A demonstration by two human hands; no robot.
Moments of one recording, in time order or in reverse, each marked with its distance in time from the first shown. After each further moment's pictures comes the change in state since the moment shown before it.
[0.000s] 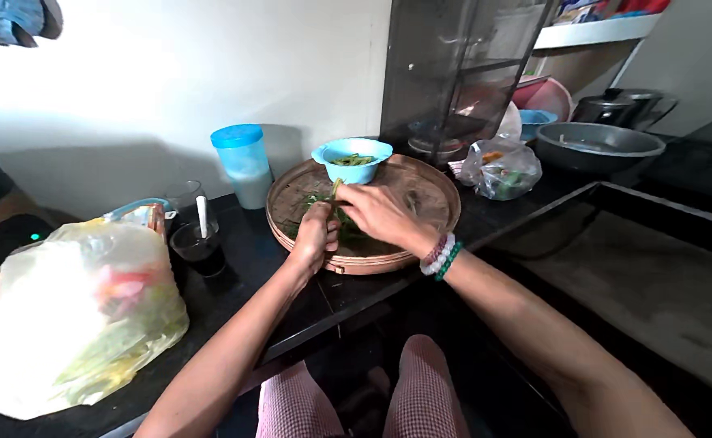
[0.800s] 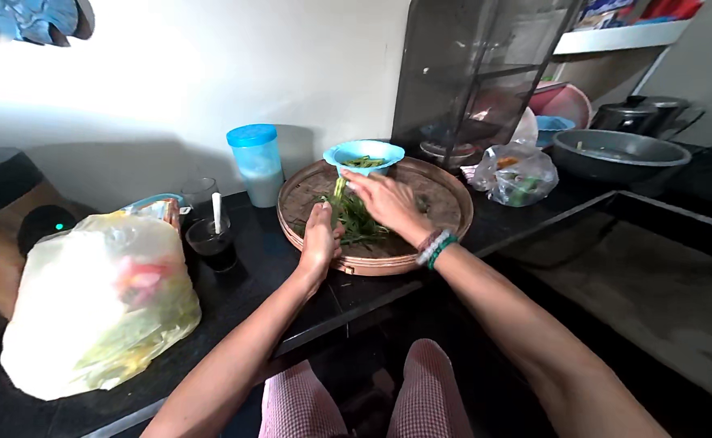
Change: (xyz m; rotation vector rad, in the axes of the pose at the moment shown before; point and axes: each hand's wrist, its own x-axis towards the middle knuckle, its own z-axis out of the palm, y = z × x) left_hand -0.009 -0.003 -0.003 0.024 0.107 0.044; right_hand 0.009 0.010 0.010 0.025 -0.070 0.305
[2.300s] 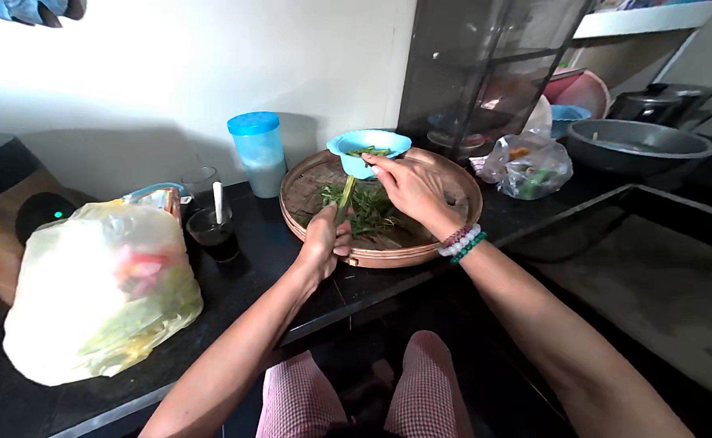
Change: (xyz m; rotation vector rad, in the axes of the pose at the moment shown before) left_hand -0.012 0.009 -0.002 -0.194 -0.085 -0.209; right_hand 0.003 0.024 -0.005 -0.045 0.068 0.061
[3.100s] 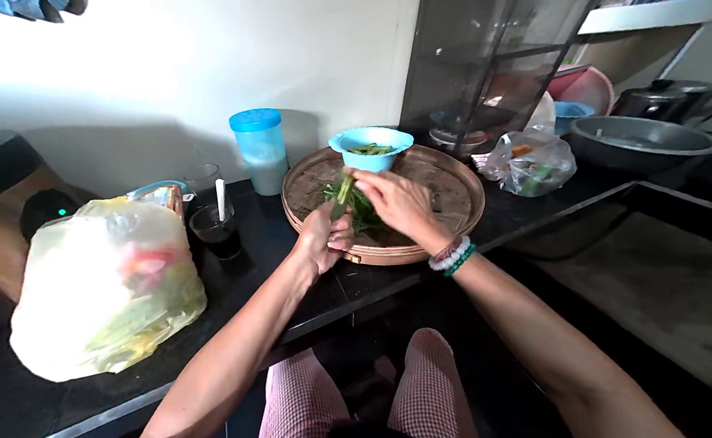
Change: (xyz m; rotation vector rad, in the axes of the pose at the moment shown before) left_hand -0.004 0.012 -0.006 -0.226 -0.097 -0.126; right_hand -0.034 -0.033 0.001 0.062 0.007 -0.090
